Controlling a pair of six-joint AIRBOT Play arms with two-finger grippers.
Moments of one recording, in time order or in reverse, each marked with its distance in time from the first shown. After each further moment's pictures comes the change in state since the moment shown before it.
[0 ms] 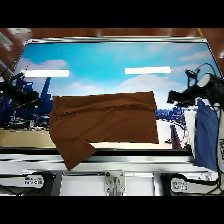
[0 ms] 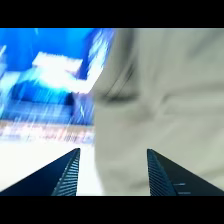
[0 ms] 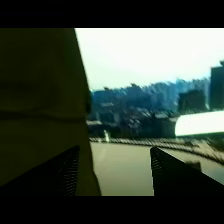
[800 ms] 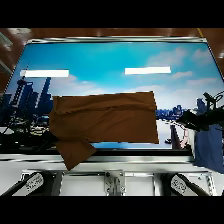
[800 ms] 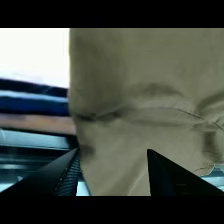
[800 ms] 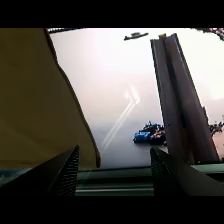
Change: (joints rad) left arm 0.182 0.429 -0.960 -0.360 0.278 0.177; right arm -0.275 0.293 -0.360 0.167 0.082 -0.163
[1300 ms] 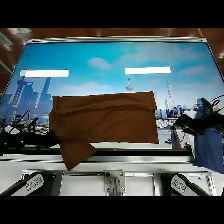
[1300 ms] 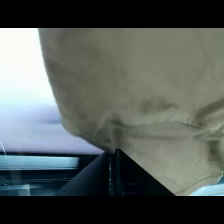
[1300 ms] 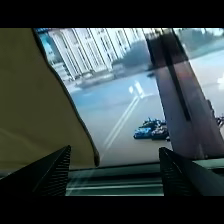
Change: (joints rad) left arm -0.077 -0.024 -0.019 -0.026 0.073 0.038; right arm -0.002 -0.004 -0.082 0.001 -0.023 0.030
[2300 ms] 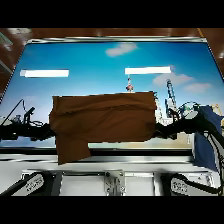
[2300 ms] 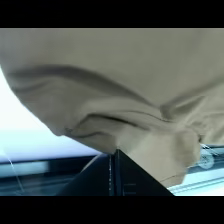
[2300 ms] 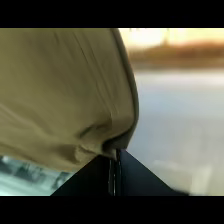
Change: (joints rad) left arm -0.005 0.004 0.175 0.001 -0.122 0.071; right arm 0.257 -0.186 -0.149 0.186 -0.150 -0.080
